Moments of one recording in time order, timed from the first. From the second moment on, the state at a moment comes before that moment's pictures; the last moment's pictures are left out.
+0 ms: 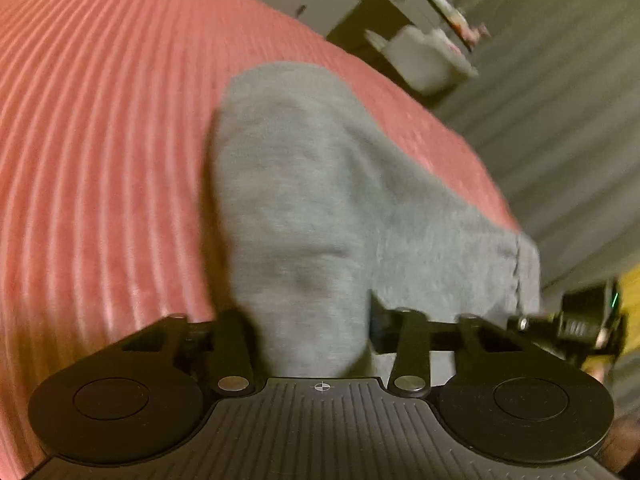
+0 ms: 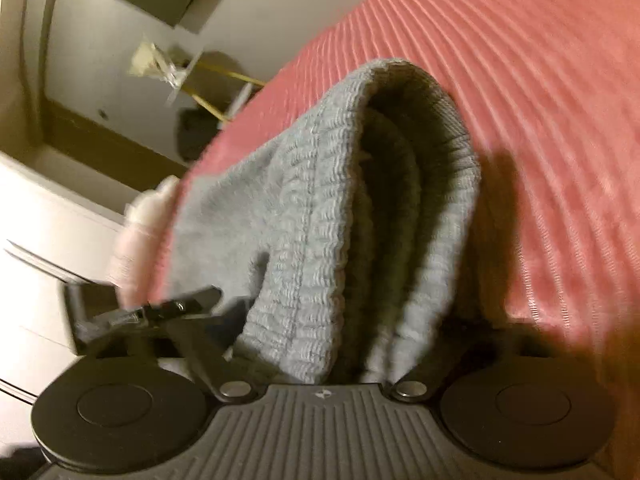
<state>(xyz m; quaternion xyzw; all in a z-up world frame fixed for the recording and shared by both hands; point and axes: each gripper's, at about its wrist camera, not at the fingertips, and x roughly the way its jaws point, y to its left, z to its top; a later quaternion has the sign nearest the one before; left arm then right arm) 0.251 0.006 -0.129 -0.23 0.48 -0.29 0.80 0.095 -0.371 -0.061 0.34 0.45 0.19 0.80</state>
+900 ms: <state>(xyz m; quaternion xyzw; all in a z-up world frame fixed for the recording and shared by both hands) 0.239 -0.038 -0.058 -0.08 0.37 -0.11 0.92 0.068 -0.338 0.032 0.17 0.24 0.03 0.95</state>
